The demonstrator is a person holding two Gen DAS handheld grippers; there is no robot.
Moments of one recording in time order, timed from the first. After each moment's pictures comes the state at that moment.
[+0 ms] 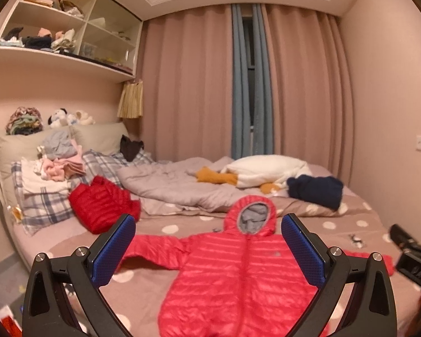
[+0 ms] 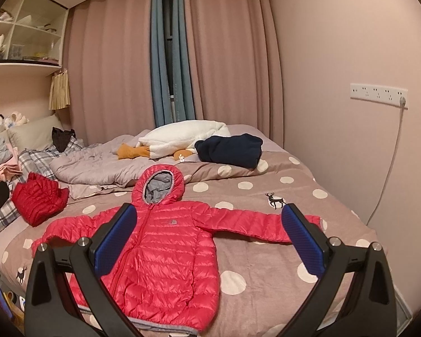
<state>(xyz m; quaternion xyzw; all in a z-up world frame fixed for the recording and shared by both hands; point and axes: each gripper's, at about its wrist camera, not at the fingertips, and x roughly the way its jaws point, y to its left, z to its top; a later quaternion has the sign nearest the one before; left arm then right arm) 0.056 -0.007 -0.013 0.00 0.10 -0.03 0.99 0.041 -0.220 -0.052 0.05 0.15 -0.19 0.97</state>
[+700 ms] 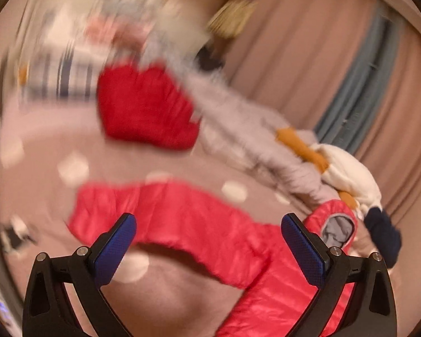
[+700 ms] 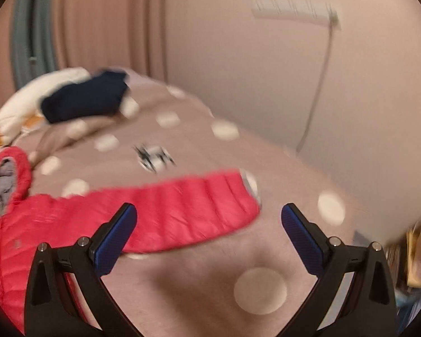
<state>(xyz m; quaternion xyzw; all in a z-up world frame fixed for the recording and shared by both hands) 0.280 0.192 -0.182 -0.29 0.27 0.09 0.92 0.160 -0.446 -0.200 0.15 0.28 -0.48 0.82</state>
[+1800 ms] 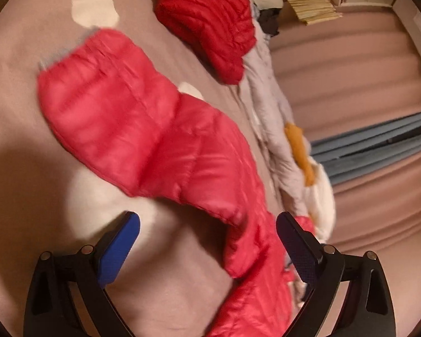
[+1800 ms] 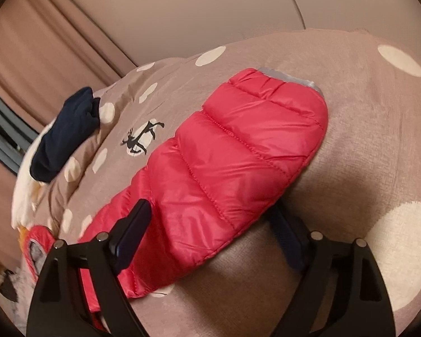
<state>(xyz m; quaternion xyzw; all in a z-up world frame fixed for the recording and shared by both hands) 0.282 0.244 -0.280 -0.54 0.31 0.00 0.78 0.187 -0.482 -0.290 0.41 0.19 -0.44 0.77</state>
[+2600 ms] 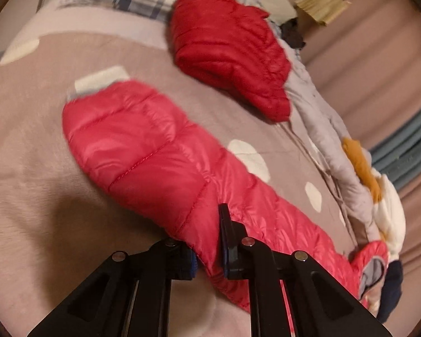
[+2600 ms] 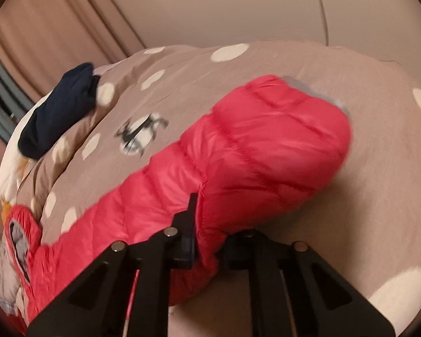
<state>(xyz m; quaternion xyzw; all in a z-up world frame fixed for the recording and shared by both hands) 0.327 0.263 -0.268 -0.40 0.33 0.17 0.84 0.204 -0.525 -0.286 0.37 0.25 -0.44 0.78</state>
